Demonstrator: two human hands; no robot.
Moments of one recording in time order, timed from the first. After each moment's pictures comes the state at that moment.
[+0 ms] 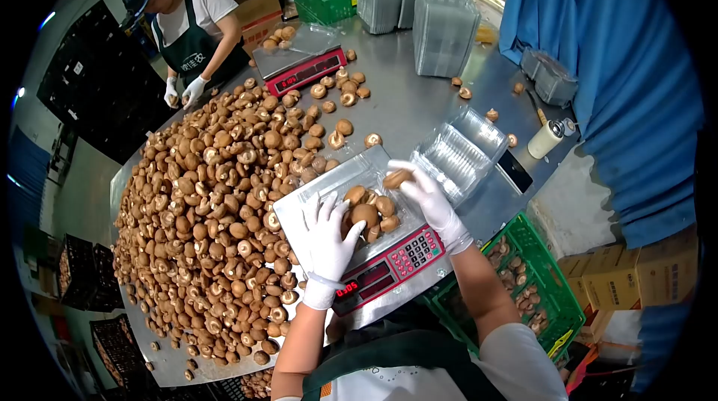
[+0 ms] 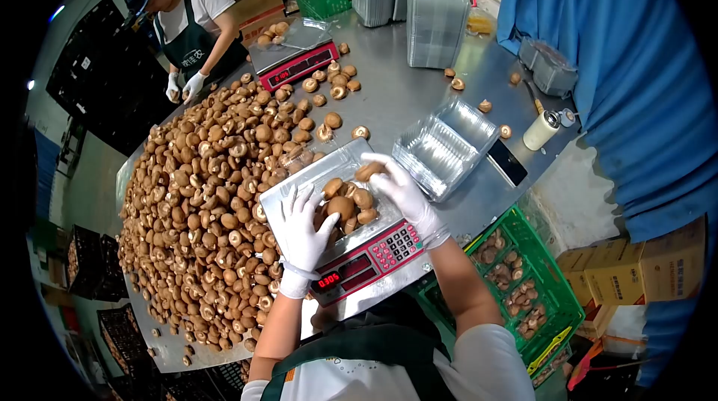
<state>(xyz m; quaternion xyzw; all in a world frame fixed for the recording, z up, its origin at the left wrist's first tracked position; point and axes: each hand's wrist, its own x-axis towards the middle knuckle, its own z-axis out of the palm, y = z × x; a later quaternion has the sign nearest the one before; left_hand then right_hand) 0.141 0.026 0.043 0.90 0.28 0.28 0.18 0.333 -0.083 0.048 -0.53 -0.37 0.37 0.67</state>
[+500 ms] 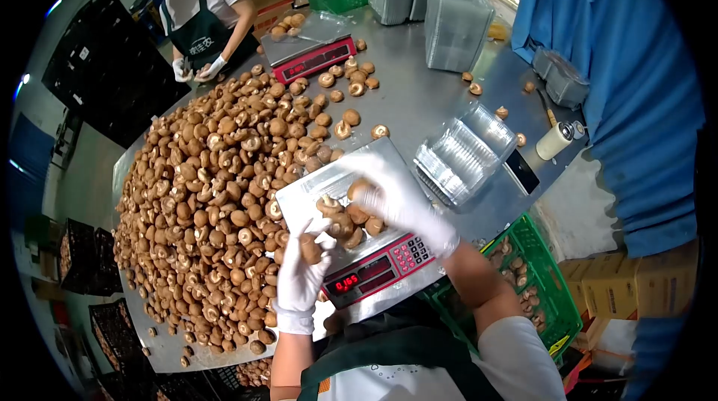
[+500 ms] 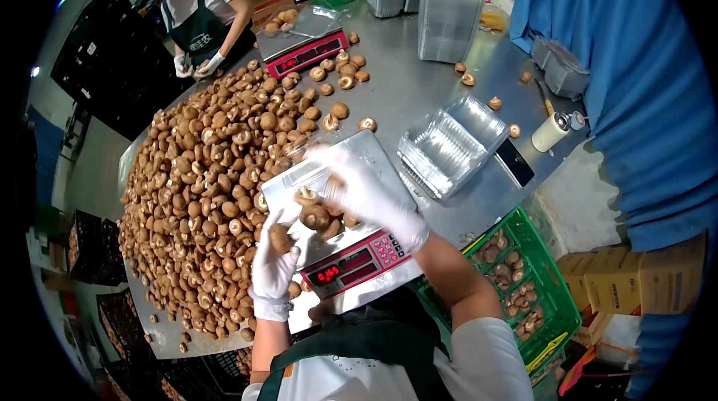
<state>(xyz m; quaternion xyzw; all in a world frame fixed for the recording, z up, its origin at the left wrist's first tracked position) 0.067 0.017 0.066 0.25 0.14 0.31 0.91 0.299 -0.038 0.093 -0.58 -0.63 0.14 0.50</state>
